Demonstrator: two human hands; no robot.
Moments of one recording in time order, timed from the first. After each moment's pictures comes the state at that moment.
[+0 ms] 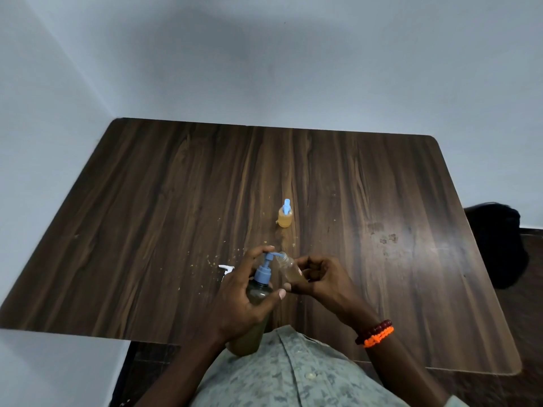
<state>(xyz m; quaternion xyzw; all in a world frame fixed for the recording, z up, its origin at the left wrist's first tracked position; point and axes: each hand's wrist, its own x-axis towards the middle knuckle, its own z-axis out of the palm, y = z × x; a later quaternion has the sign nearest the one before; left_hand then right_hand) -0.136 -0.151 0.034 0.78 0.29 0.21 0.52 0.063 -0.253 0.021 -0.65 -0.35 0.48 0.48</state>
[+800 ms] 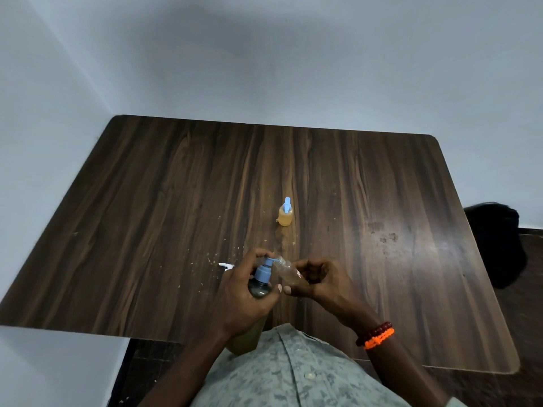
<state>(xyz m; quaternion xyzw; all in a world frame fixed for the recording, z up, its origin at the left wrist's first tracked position) -0.134 -0.151 0.037 0.78 0.32 0.22 0.50 0.057 -0.257 0.026 -0.65 -0.34 0.49 0.47</state>
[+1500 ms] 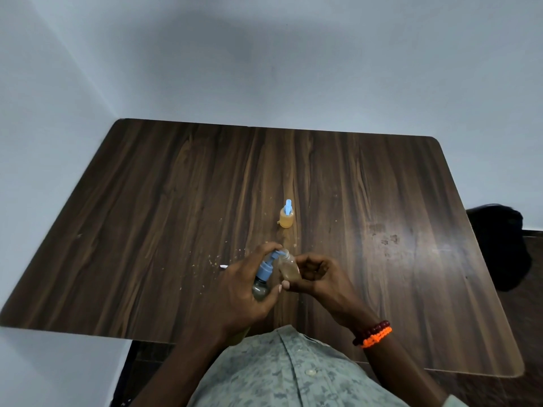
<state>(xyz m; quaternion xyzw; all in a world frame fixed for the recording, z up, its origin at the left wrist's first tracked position) -0.131 -0.144 0.067 0.85 0.27 0.19 0.41 0.056 -0.250 0.020 -0.62 -0.30 0.51 0.52</state>
